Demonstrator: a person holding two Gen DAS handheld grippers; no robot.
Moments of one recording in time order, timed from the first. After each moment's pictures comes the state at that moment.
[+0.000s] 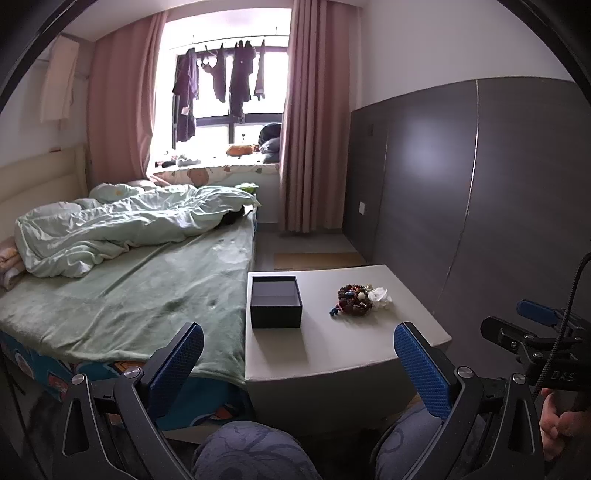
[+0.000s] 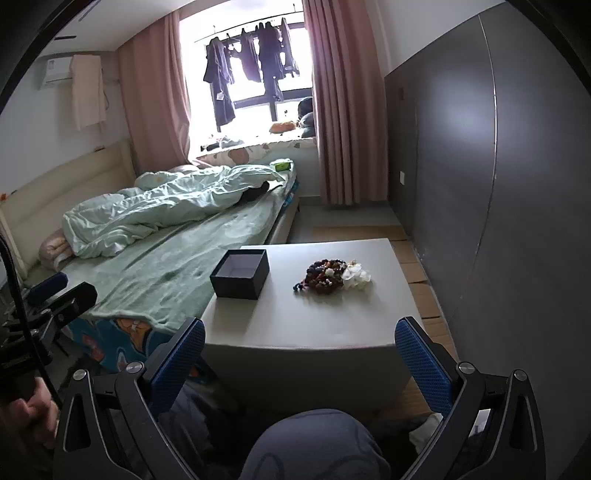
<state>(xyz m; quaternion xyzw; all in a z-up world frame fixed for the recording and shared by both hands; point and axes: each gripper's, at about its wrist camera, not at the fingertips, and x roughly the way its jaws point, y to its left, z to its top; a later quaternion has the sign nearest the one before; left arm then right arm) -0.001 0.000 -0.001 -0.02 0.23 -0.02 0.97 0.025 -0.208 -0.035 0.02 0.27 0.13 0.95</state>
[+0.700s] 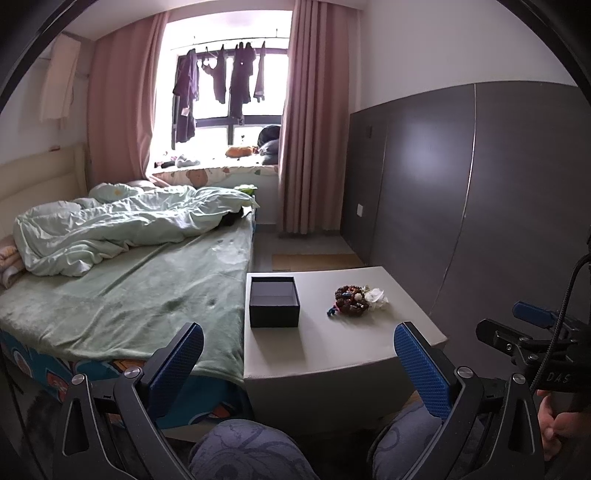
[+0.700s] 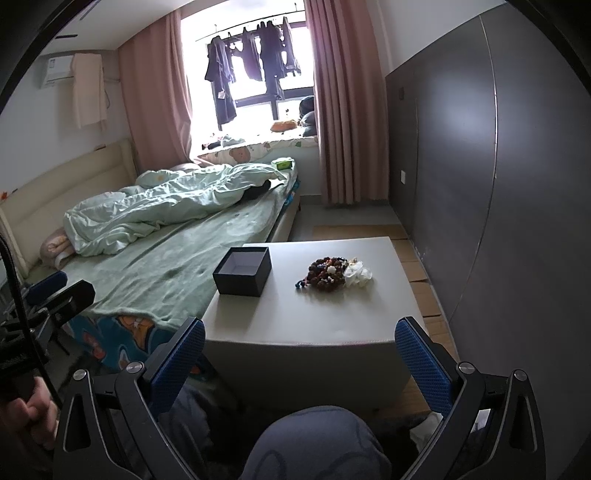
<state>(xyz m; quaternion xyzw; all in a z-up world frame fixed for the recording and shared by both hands) -0.002 -0.002 0.000 -0.02 0.23 -0.02 0.97 0.023 -0.206 -0.034 0.02 0.28 0.14 0.95</state>
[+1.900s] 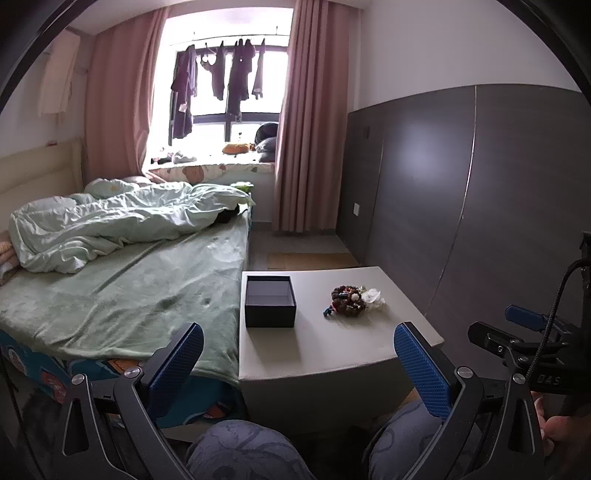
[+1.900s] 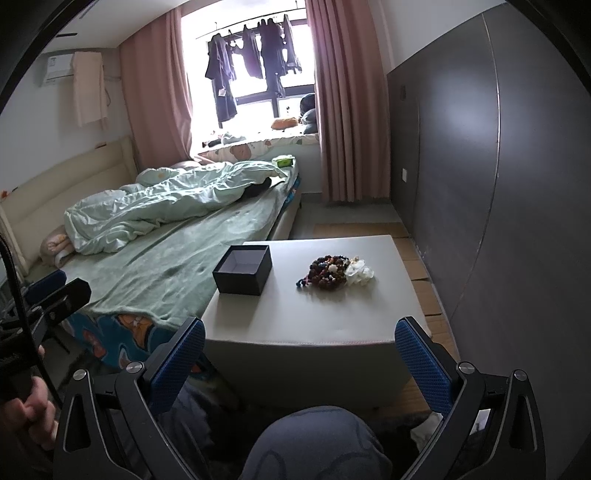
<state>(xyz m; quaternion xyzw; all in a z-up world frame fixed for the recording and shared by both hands) 0.002 0.002 0.000 -0.04 0.23 -0.03 0.97 0.025 -0.205 -0.035 0.02 0.28 0.14 0.95</state>
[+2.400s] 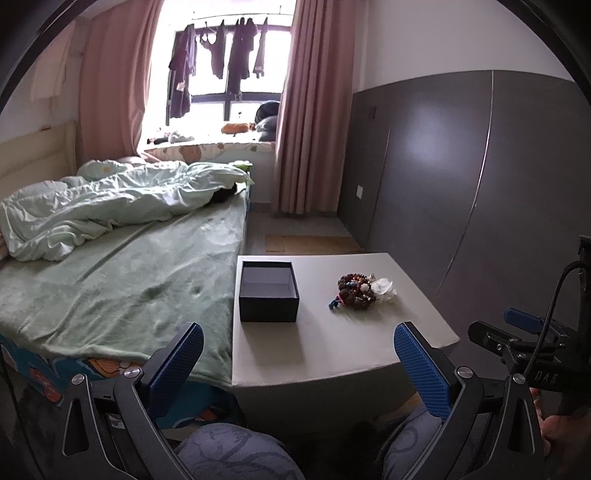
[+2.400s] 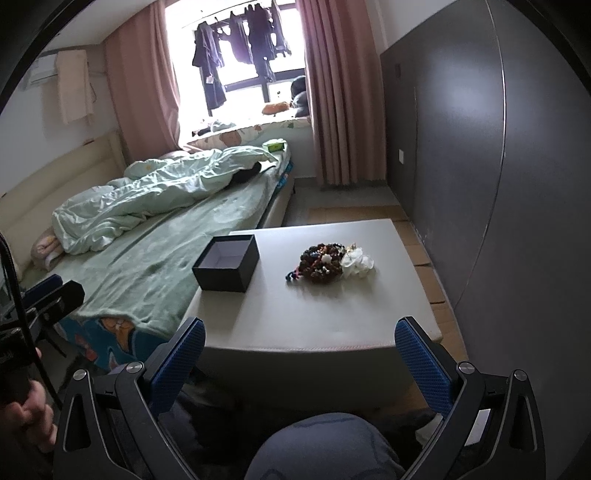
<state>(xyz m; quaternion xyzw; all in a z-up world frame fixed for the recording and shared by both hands) 0.060 0.014 -0.028 -0.05 0.27 -0.03 0.96 0.081 -0.207 -0.063 0.04 0.32 0.13 0.94</state>
